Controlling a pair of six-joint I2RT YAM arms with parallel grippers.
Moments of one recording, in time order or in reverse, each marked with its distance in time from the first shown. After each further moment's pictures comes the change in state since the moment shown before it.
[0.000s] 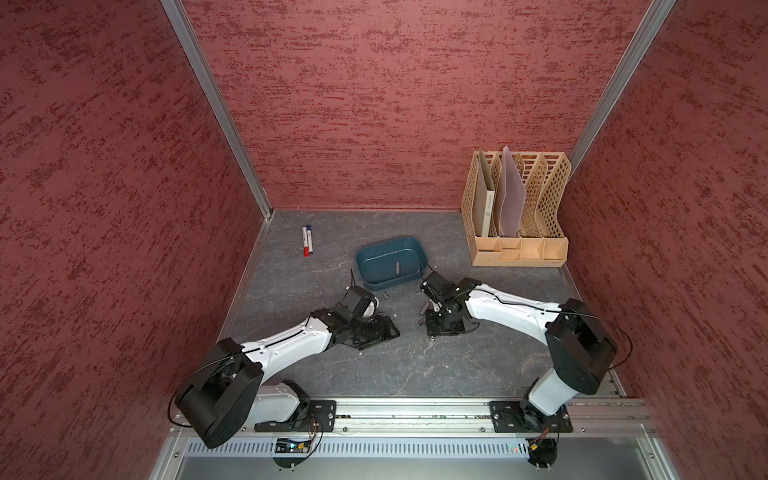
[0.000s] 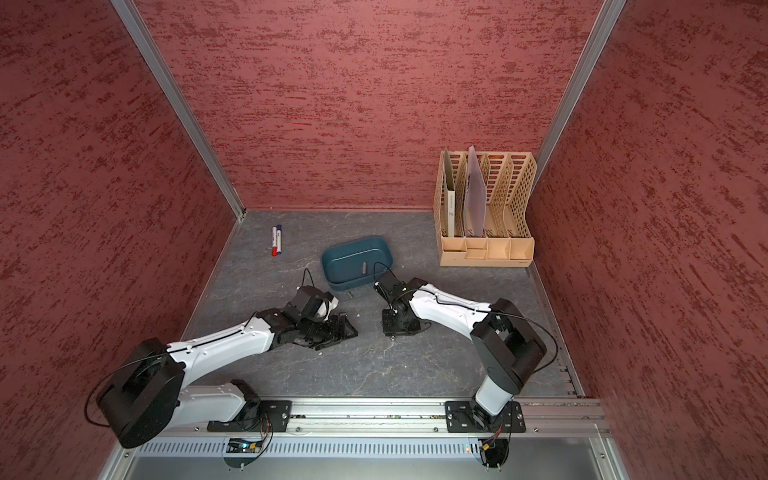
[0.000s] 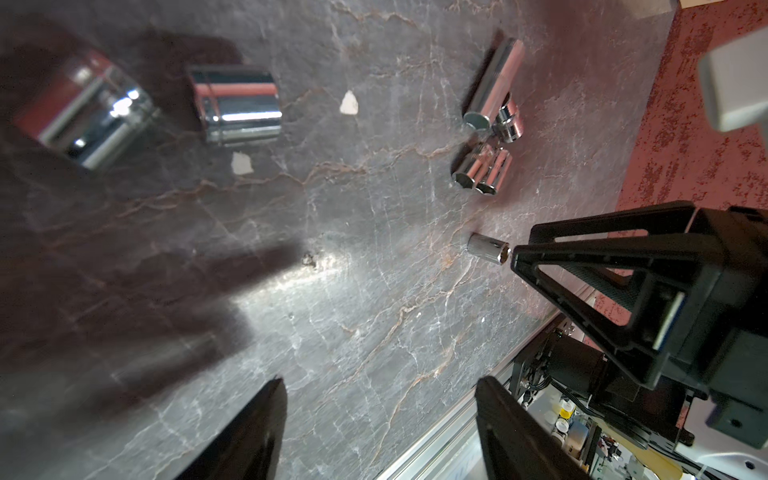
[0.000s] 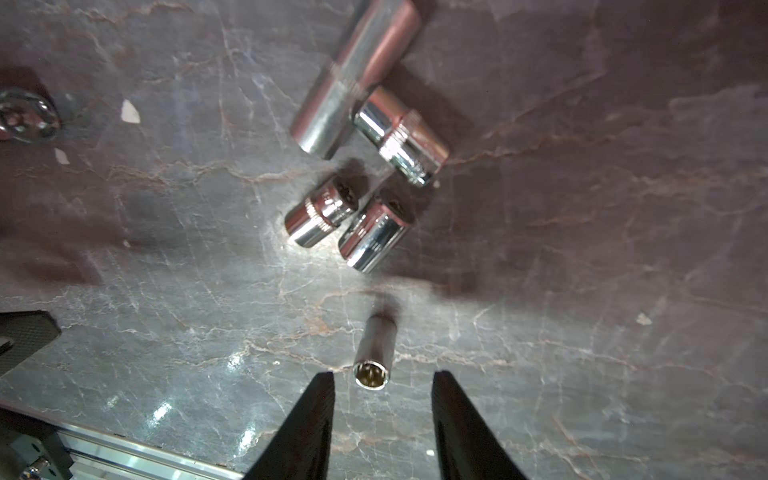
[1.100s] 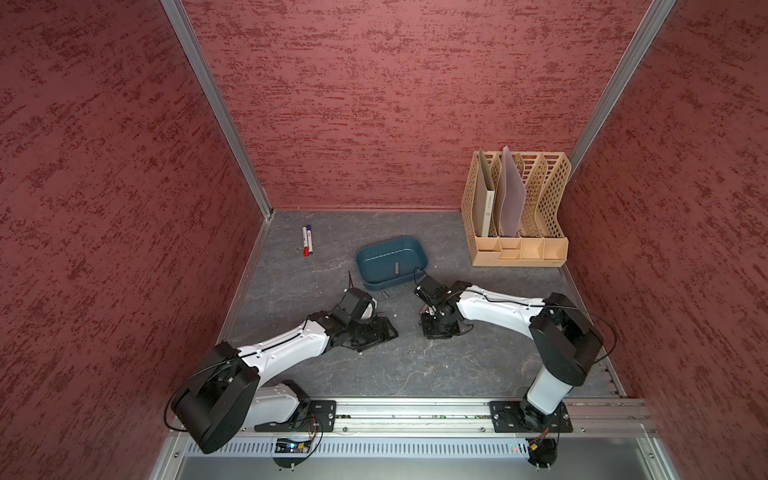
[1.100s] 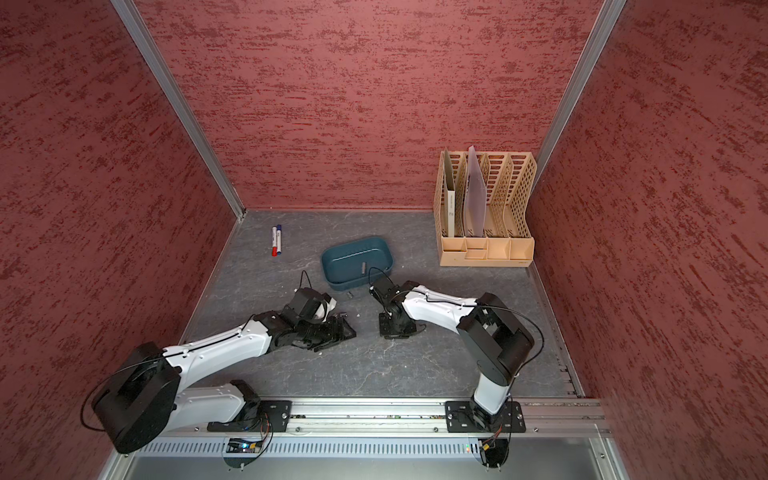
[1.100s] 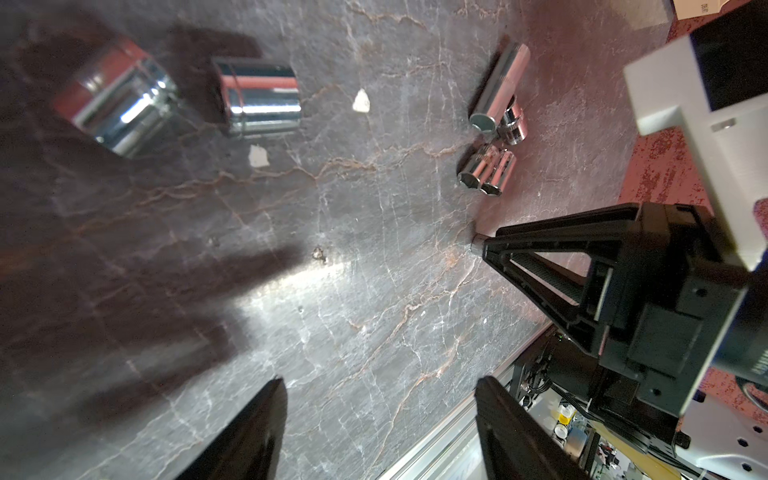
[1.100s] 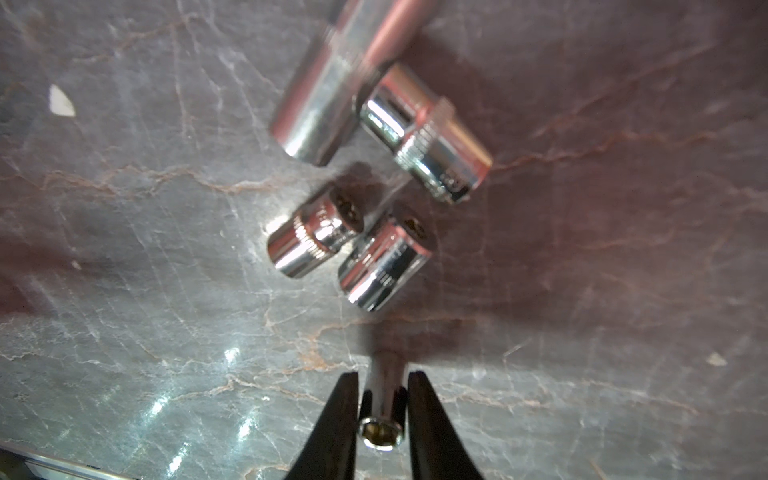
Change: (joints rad) left arm 0.000 -0.031 -0.025 0.011 -0.013 -0.018; right arm 0.019 0.071 0.000 0.040 -0.001 0.021
